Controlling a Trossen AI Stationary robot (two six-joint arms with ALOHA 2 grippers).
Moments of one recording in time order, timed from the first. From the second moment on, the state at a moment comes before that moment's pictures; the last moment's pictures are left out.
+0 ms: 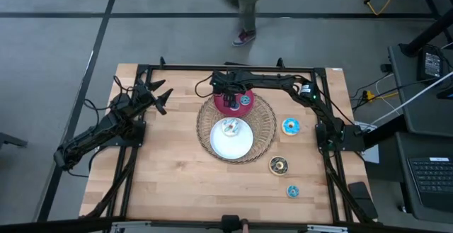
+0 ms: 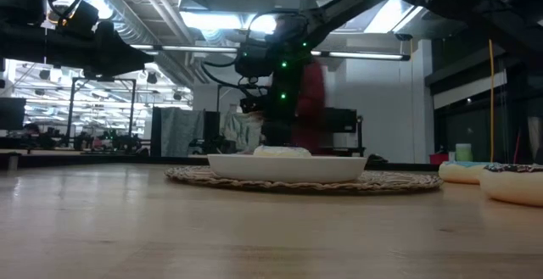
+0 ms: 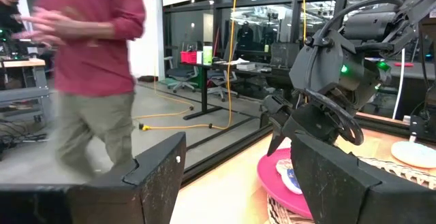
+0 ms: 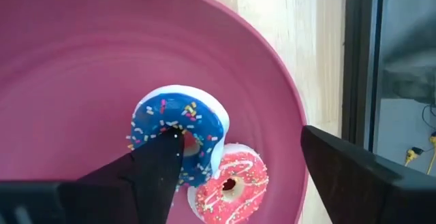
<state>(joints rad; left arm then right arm) 0.65 0.00 0.01 0.09 -0.09 -0.04 -0.32 2.31 1.88 -0.79 0.37 -0.34</state>
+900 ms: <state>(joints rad) 0.65 0.00 0.01 0.09 -0.09 -0.04 -0.34 2.27 2.02 -0.86 0.28 -0.27</state>
